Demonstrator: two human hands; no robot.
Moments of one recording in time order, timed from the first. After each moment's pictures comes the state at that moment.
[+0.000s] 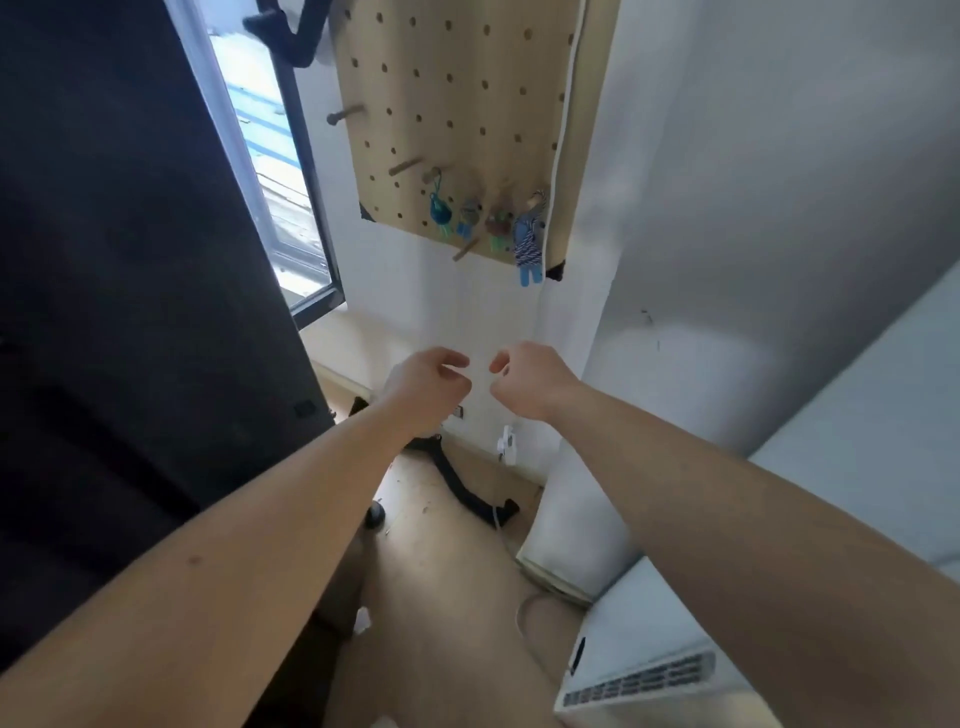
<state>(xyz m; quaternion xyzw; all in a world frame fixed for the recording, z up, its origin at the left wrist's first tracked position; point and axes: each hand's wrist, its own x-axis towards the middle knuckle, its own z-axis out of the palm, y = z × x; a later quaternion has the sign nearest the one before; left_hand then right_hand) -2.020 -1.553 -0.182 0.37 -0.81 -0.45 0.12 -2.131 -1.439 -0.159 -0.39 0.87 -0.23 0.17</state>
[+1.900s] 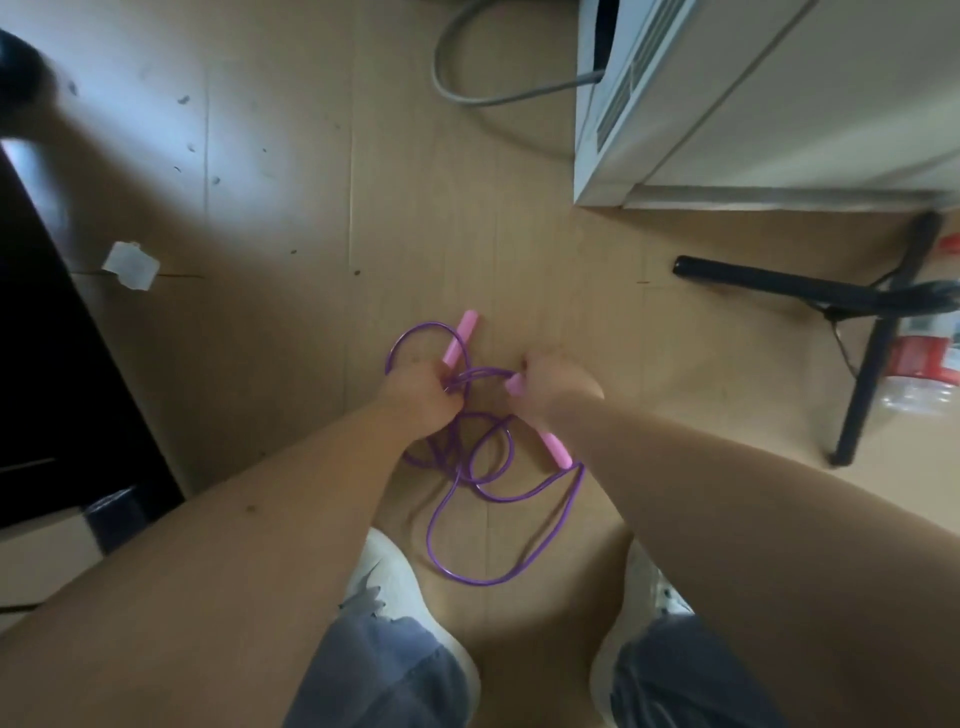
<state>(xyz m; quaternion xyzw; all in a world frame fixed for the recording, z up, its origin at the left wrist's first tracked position) -1.817 -1.347 -1.136 0.19 -0.86 -0.22 -0.42 -1.860 -1.182 -1.160 -0.04 0.89 -0.10 0.44</state>
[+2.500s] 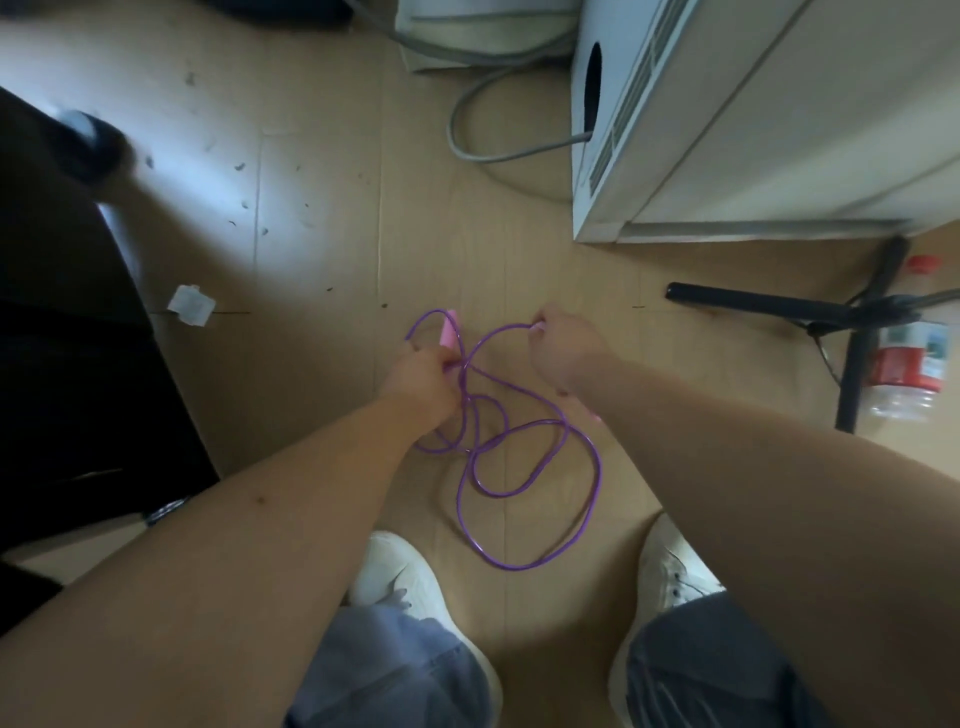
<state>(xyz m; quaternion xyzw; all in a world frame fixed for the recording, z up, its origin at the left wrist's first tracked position) -1.826 -1.361 -1.084 0.21 -0.89 -0.26 -0.30 -1.903 -1.192 -1.090 0.00 0.90 -0.23 0.37</state>
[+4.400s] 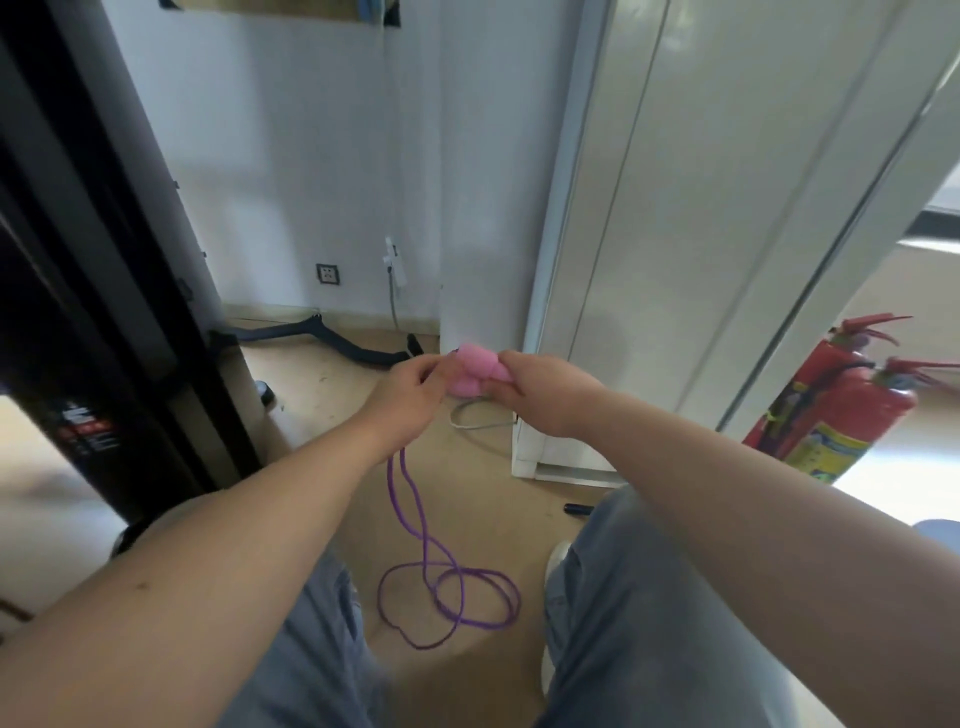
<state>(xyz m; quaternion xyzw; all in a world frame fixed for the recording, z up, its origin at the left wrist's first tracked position) -1.661 -1.299 -0.707 0.06 -0.84 -0.53 0.11 -1.737 -1.121 -0.681 -0.36 0.92 -0.14 0.04</state>
